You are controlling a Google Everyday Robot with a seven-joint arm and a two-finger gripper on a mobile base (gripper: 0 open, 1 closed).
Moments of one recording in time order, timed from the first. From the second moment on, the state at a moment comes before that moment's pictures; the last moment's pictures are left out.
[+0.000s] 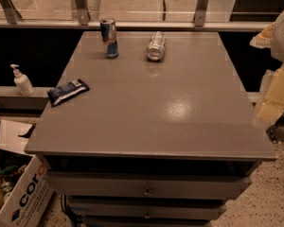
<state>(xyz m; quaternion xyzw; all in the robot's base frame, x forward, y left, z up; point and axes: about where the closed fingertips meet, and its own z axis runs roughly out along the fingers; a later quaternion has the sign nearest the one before) 0.438 -0.217 0.976 -0.60 0.78 -0.03 0.16</state>
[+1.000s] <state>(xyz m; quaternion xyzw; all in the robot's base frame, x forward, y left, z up) 0.483 -0.205 0.953 -0.61 0.77 -0.04 0.18</state>
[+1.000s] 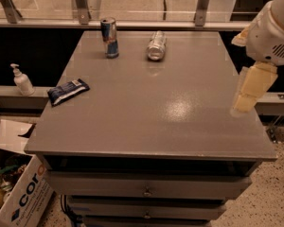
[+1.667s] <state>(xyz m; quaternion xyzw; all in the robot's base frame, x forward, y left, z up) 0.568 -0.187 0.920 -0.57 0.79 -0.01 0.22</state>
